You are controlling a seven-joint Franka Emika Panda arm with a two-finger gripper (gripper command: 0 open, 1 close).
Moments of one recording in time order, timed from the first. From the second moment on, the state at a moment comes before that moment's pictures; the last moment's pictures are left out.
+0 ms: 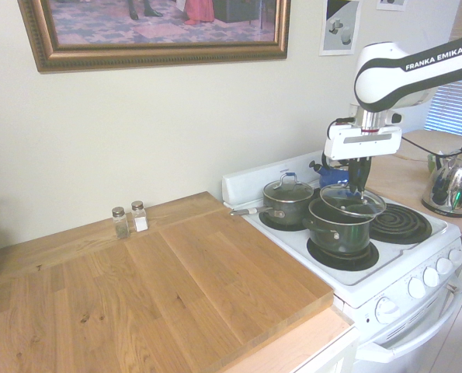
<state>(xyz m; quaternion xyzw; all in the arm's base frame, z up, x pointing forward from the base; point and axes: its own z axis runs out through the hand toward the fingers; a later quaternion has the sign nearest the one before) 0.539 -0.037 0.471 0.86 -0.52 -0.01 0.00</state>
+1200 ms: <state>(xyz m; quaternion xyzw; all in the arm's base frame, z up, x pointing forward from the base) 0.553 -0.011 0.473 0.87 -0.49 0.03 -0.02</state>
